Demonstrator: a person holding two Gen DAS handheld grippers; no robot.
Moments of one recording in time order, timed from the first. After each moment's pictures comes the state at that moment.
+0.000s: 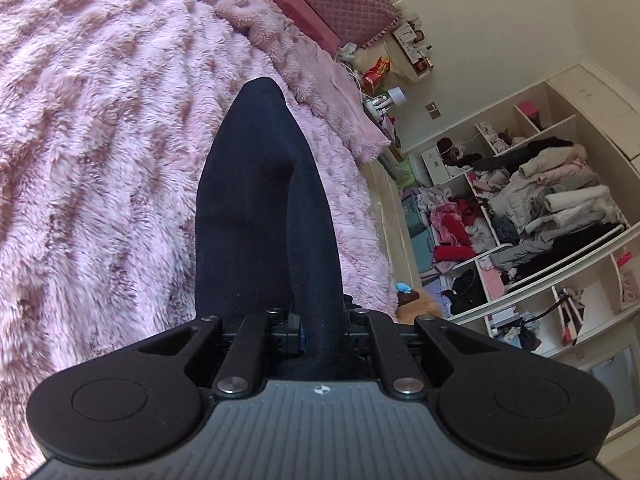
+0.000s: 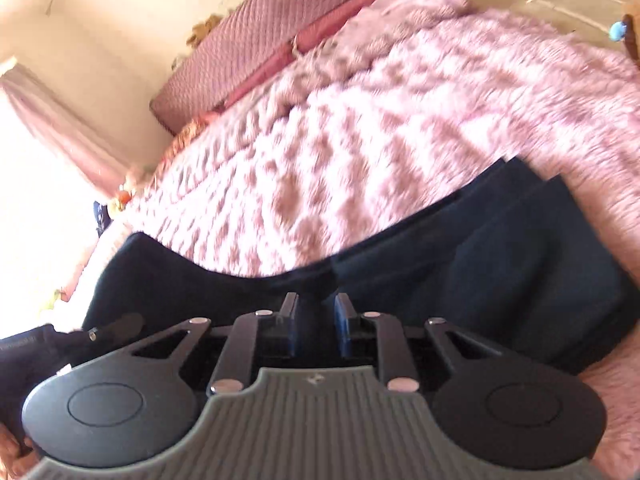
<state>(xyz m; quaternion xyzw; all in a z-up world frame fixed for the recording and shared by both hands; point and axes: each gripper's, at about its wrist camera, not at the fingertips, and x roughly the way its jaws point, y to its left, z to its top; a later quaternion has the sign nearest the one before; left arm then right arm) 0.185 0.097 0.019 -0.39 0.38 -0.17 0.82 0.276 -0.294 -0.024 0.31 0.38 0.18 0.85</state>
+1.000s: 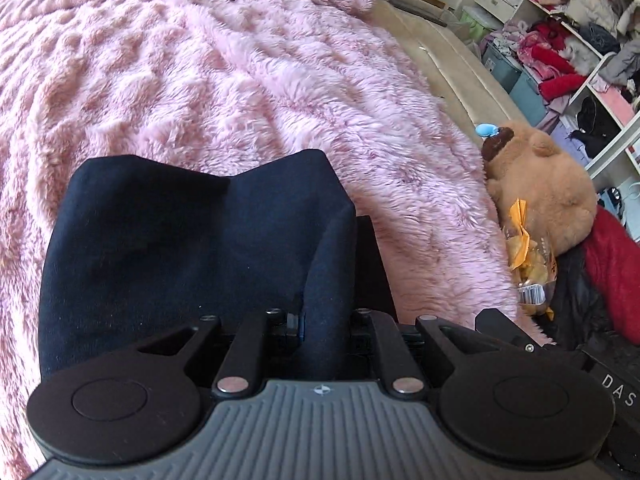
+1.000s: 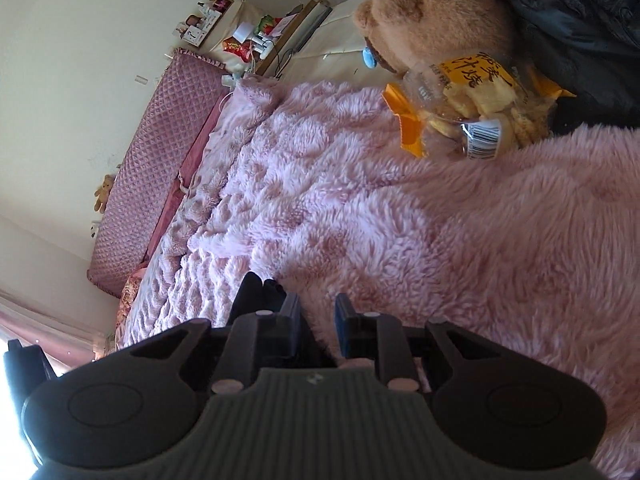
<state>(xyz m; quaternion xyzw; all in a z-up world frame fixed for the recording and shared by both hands) 0.260 -0.170 -0.021 -0.09 0.50 -0.08 0.85 0.246 -0.481 -0.079 0.47 0.33 0.00 0.82</state>
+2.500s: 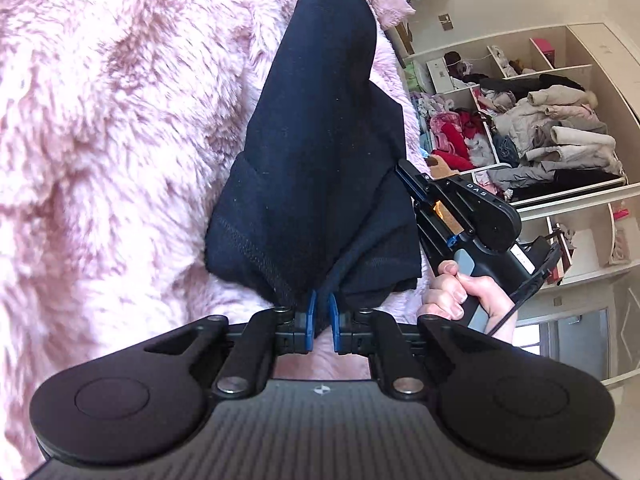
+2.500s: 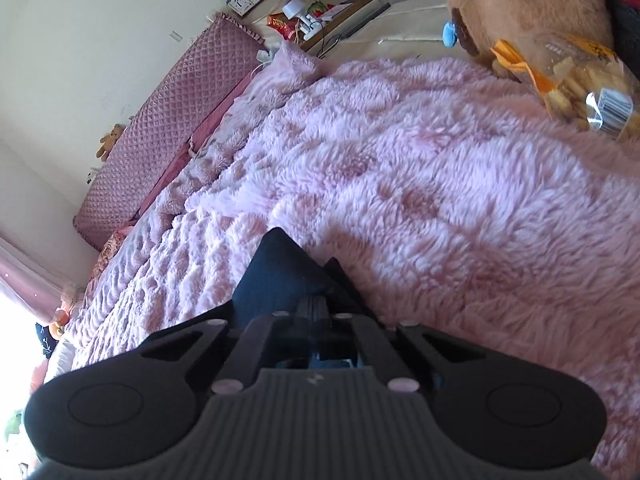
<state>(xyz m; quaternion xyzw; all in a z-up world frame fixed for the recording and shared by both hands) 0.164 0.023 -0.102 -0.42 0.49 -0.24 0.73 0.299 -0.397 -0.105 0.38 0.32 0.02 0.87</state>
